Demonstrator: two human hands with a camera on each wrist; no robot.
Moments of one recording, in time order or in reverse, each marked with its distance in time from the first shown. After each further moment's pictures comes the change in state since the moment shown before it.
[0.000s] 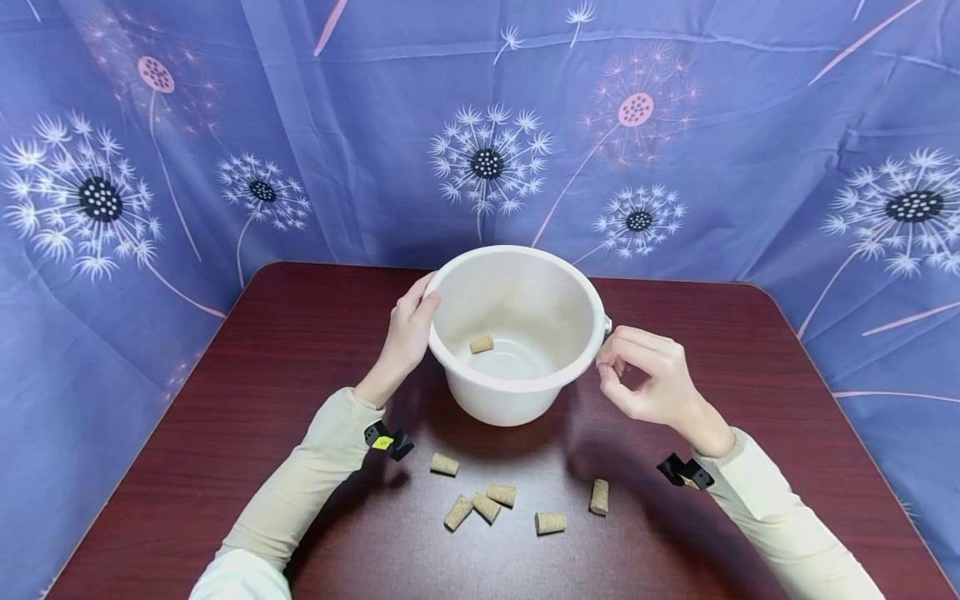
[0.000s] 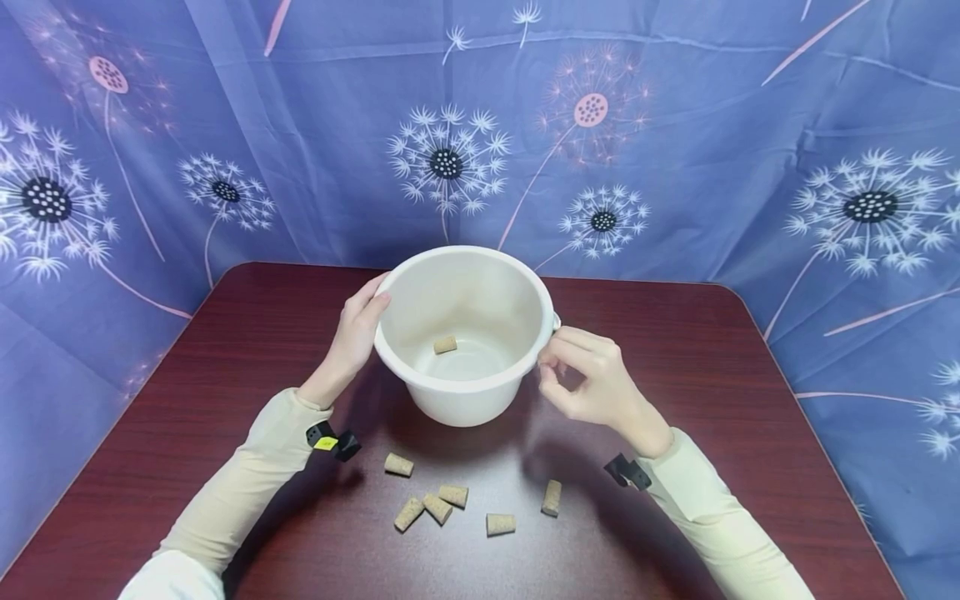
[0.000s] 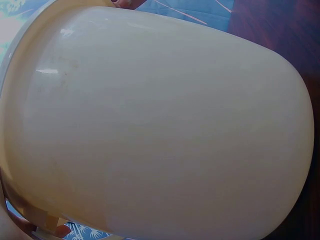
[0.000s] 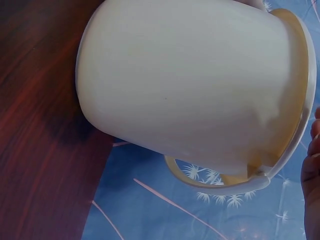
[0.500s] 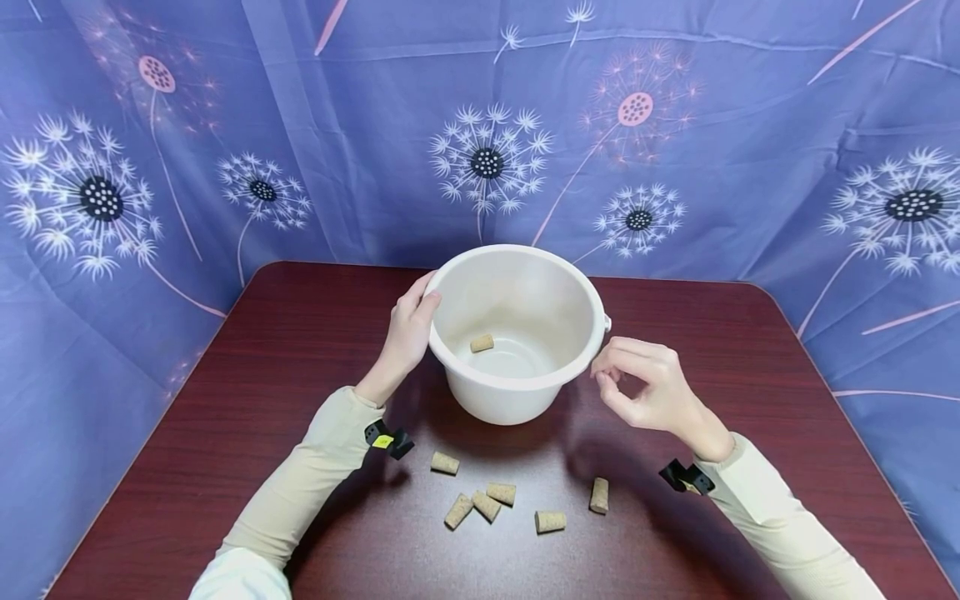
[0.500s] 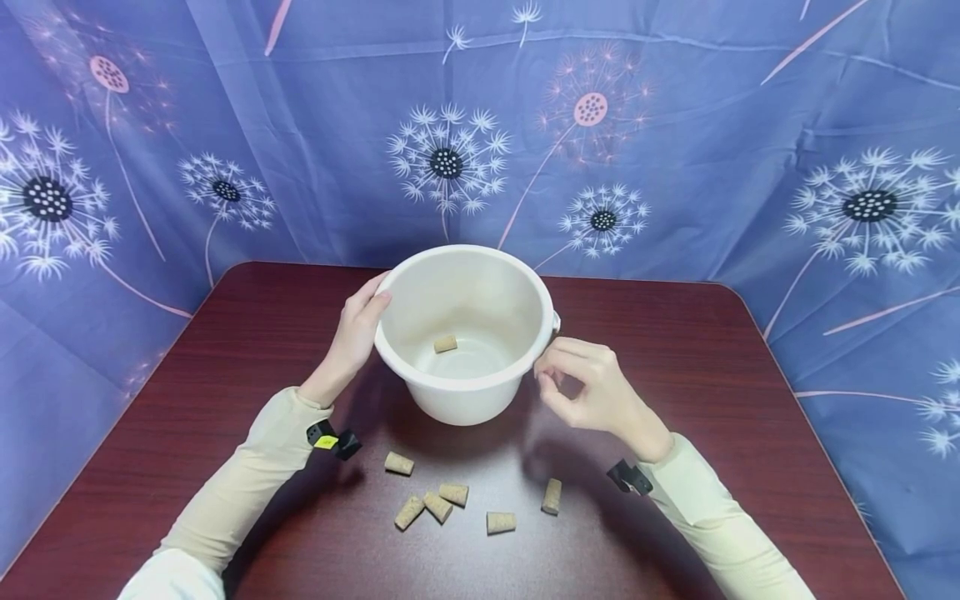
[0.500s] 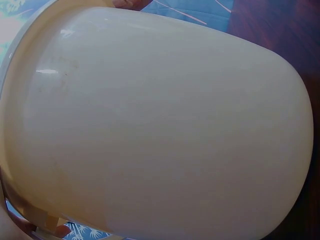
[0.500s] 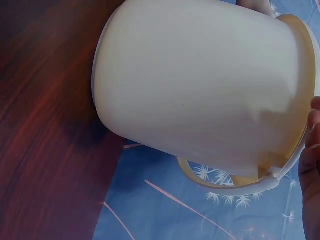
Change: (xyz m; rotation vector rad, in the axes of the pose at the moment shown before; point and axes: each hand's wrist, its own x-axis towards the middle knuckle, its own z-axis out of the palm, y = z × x) left_hand 0.000 0.001 0.000 -0.004 -0.005 -0.001; right_hand -0.006 -0.004 0.000 0.039 -0.072 -0.011
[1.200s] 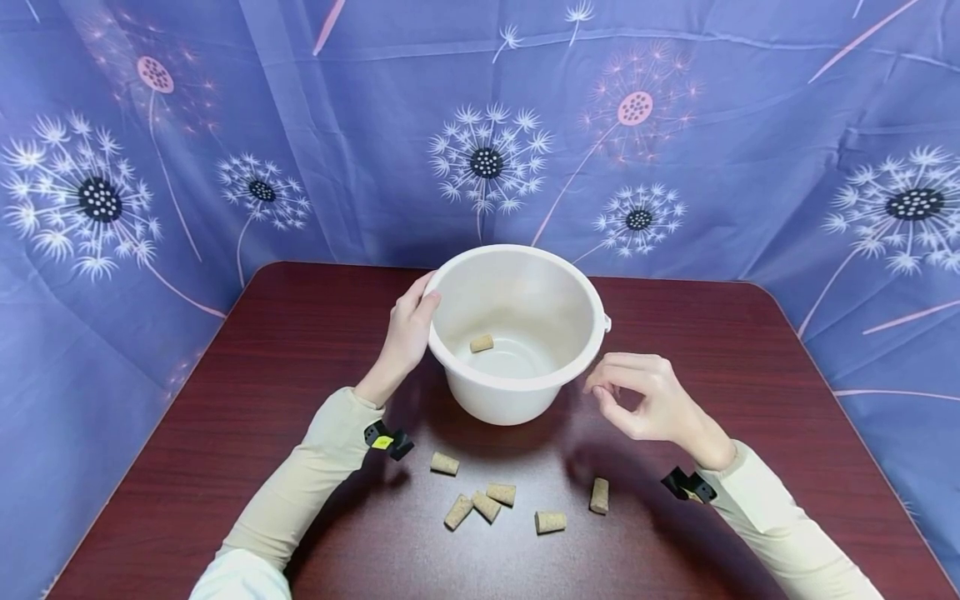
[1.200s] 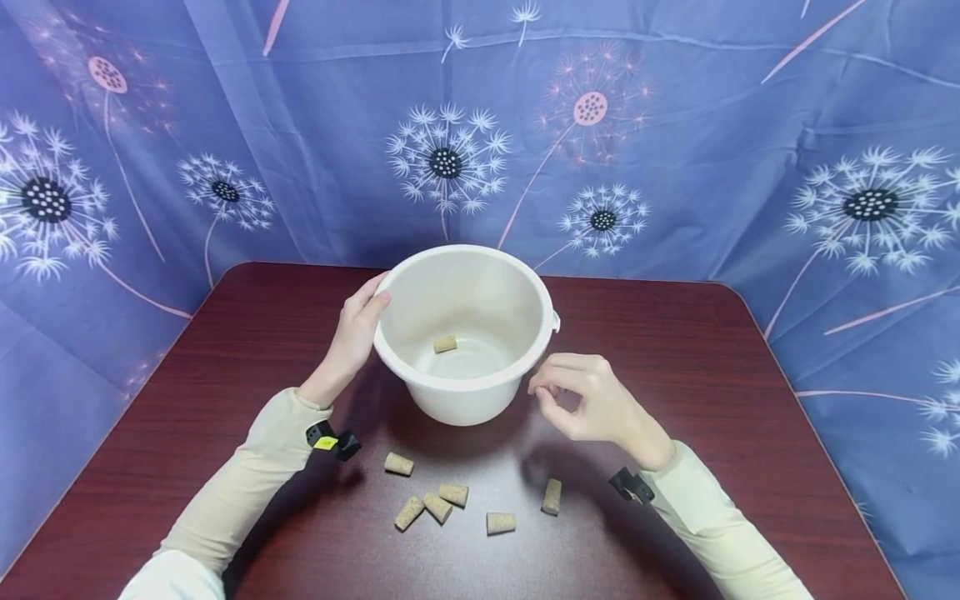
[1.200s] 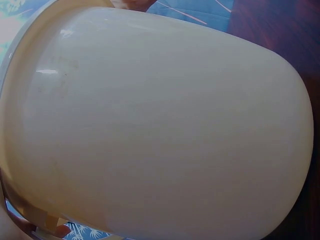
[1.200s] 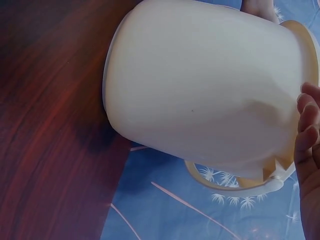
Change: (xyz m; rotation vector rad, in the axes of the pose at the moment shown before) left_hand 0.000 0.000 0.000 0.004 0.004 -0.012; right_hand -0.021 0.009 0.000 0.031 -0.116 -0.004
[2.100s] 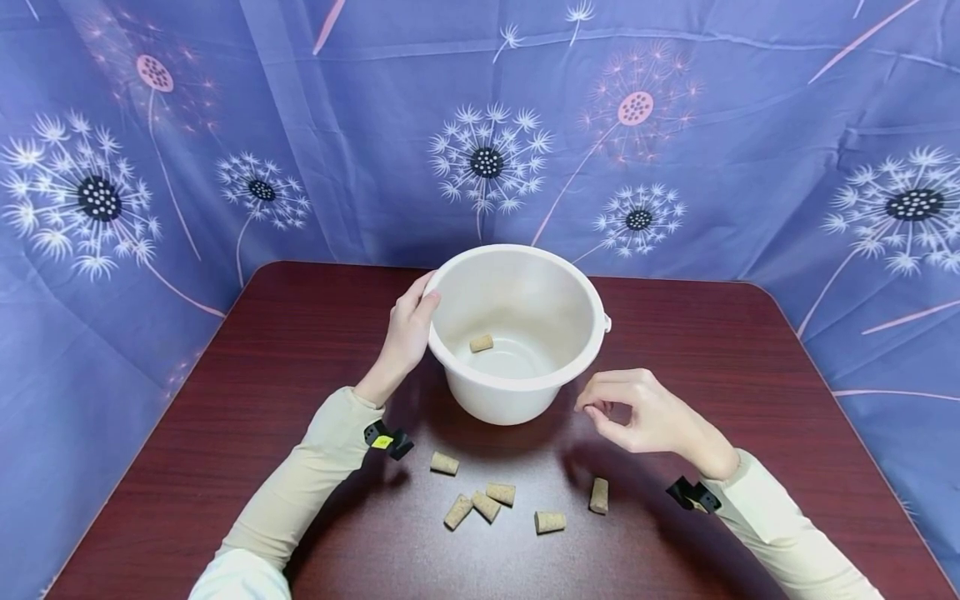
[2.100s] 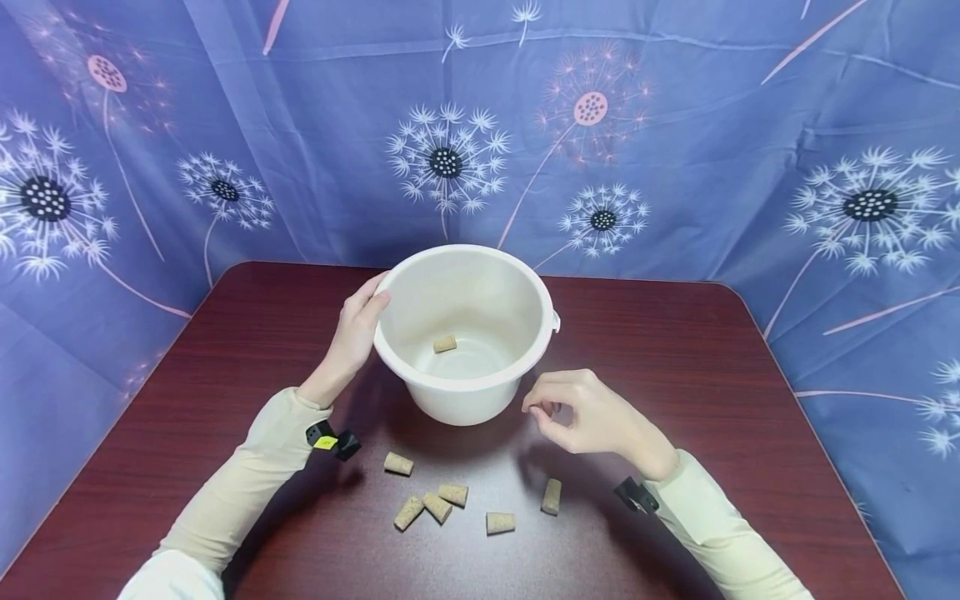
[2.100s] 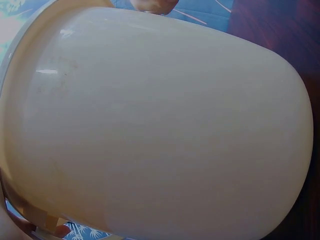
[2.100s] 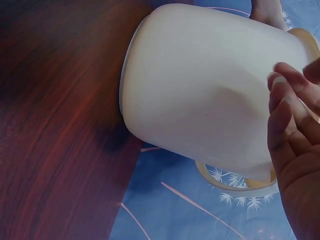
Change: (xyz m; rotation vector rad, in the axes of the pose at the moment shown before) left_hand 0.000 -0.001 0.000 0.000 0.001 0.009; right_hand -0.017 -0.002 0.000 0.082 -0.238 0.075
